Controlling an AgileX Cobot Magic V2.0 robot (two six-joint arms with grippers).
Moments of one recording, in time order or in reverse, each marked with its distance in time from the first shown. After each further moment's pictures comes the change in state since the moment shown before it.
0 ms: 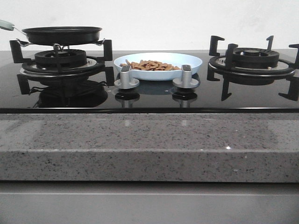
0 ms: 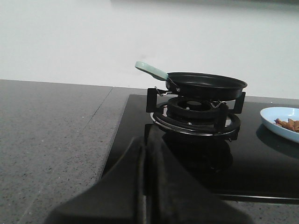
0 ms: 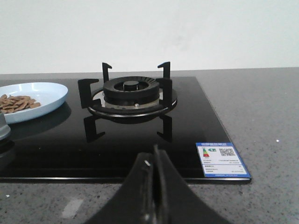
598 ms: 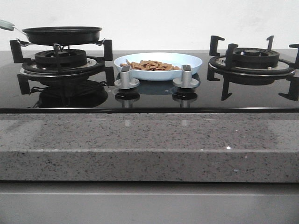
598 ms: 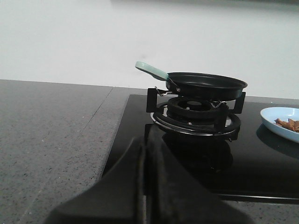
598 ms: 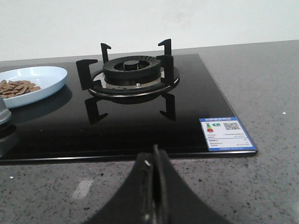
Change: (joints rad) left arm 0.000 0.000 0.000 0.000 0.000 0.000; right arm 0.000 0.000 0.000 0.044 0.090 0.002
